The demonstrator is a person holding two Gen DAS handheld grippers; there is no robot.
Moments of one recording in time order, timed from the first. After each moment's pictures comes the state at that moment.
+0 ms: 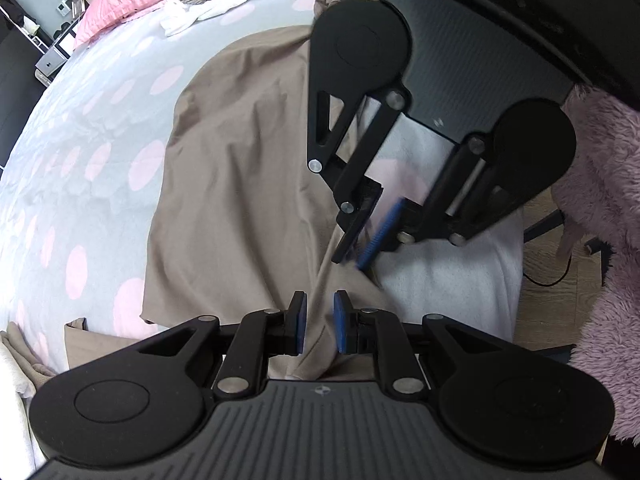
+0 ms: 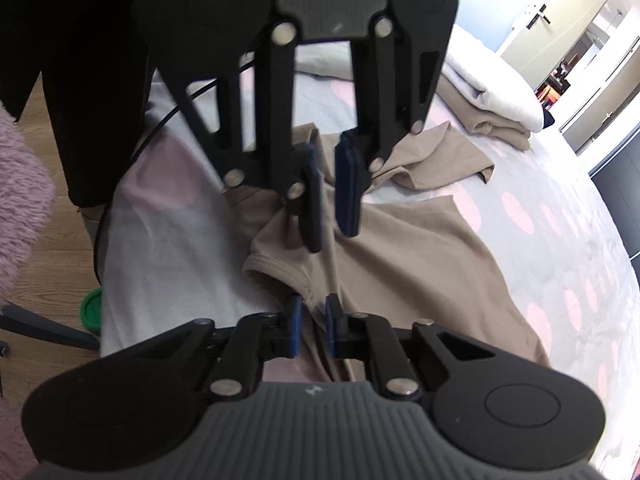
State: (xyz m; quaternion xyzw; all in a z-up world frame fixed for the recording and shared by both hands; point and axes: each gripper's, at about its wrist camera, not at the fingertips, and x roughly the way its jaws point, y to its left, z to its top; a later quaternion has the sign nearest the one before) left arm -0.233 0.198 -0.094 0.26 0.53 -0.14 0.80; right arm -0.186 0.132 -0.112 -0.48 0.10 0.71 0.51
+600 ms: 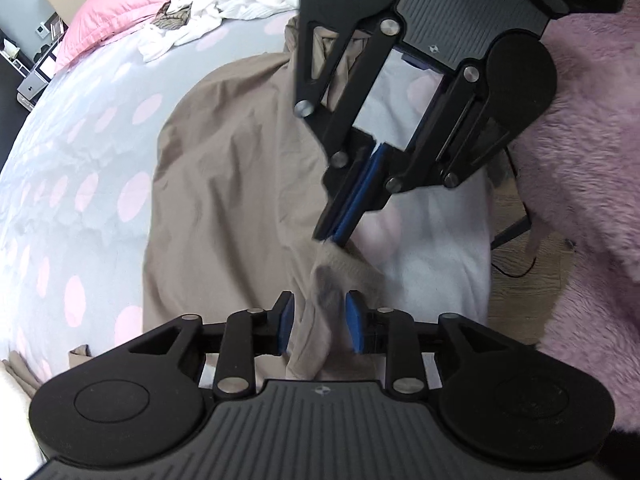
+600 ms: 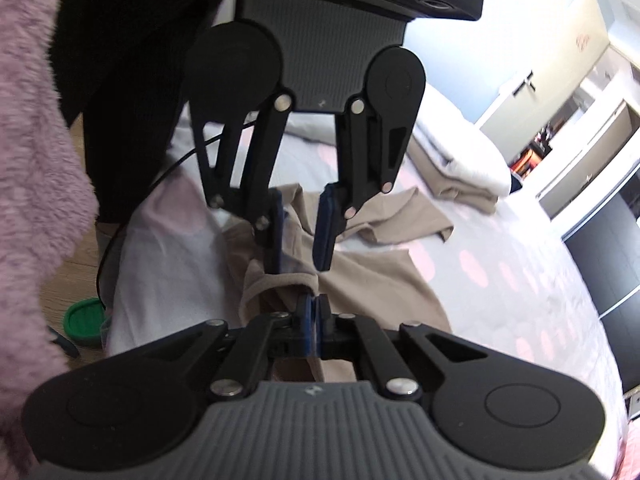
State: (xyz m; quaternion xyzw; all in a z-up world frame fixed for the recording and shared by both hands) left arm -0.252 0.192 -0.054 0.27 0.52 -0.18 0.79; right arm -0.182 0.070 -0.076 -0.45 0.00 0.73 0.51
